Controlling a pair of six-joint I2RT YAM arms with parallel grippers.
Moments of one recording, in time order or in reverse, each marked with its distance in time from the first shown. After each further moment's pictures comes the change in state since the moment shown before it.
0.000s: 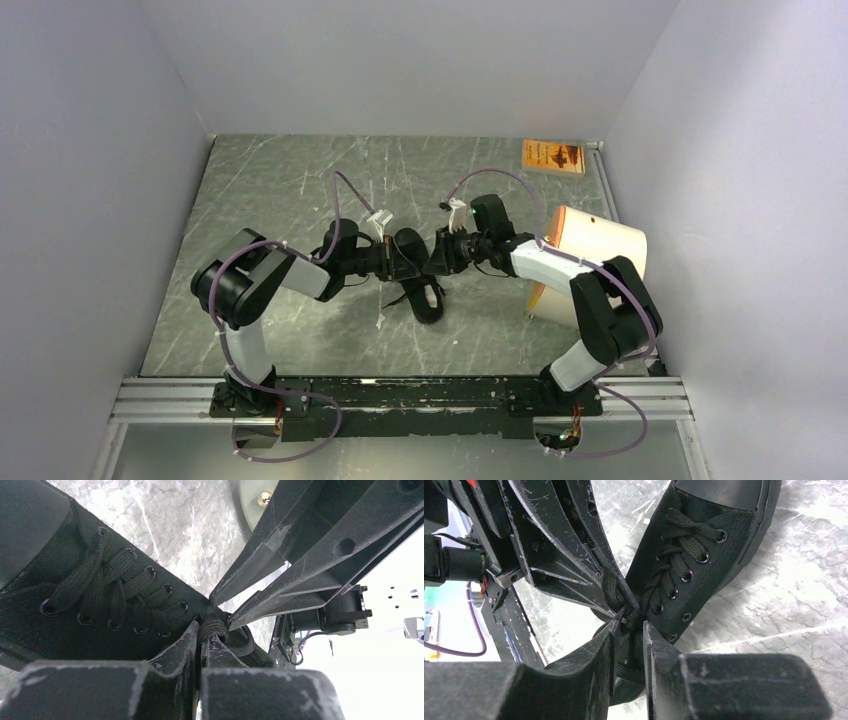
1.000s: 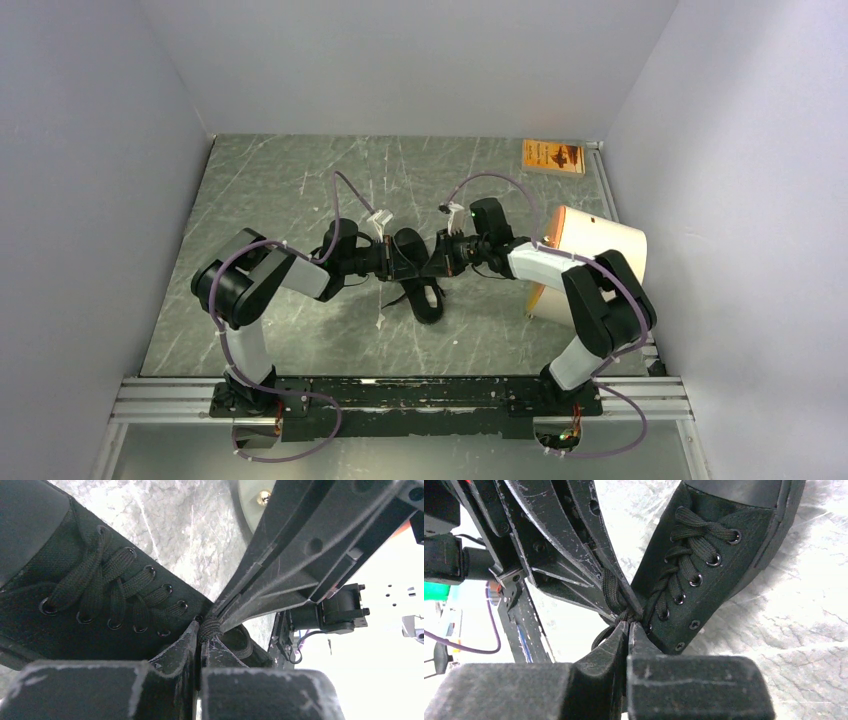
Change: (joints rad) left arm 0.000 0.002 0.000 0.006 0.009 -0.007; right arm 0.000 0.051 -0.032 0.111 -0.071 0.057
